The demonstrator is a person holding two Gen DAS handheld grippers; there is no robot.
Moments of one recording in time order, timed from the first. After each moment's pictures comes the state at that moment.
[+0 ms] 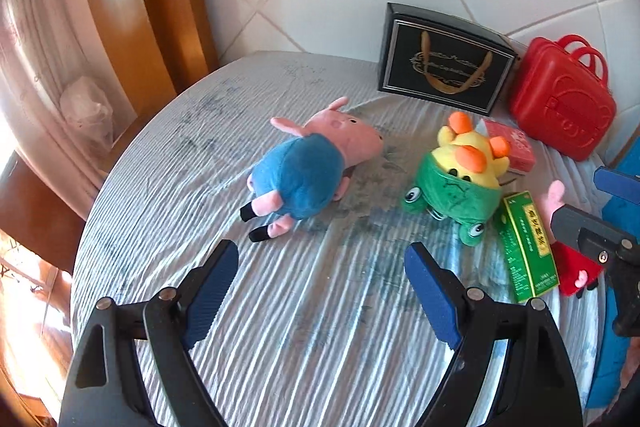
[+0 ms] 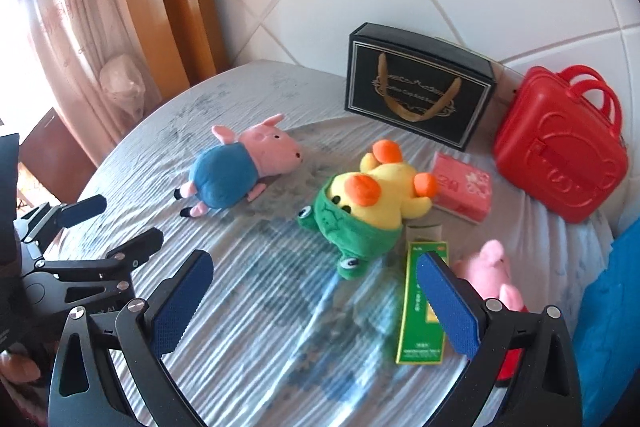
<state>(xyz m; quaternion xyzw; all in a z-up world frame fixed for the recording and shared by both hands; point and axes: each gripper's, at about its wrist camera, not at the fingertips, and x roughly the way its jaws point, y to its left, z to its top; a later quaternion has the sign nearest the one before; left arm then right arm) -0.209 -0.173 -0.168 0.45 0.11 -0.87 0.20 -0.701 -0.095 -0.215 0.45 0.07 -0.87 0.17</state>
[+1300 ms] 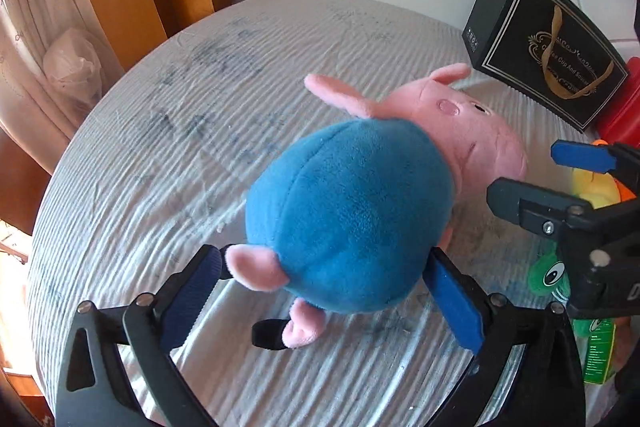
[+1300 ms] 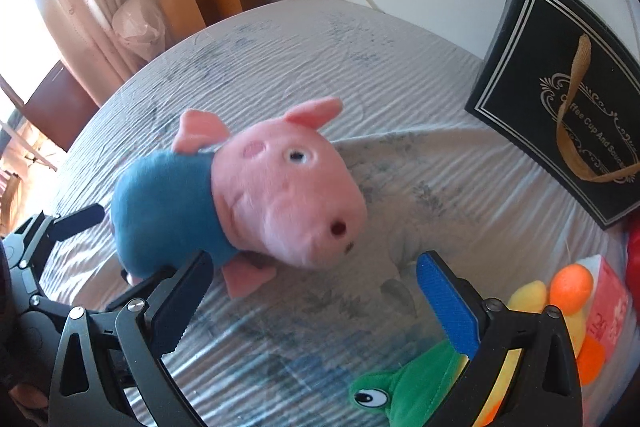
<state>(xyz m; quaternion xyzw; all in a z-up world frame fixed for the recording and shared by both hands) -0.321 -0.285 -0.292 0.50 0.16 -0.82 0.21 -0.897 -0.226 -0.357 0.52 0.11 -0.80 0.26</state>
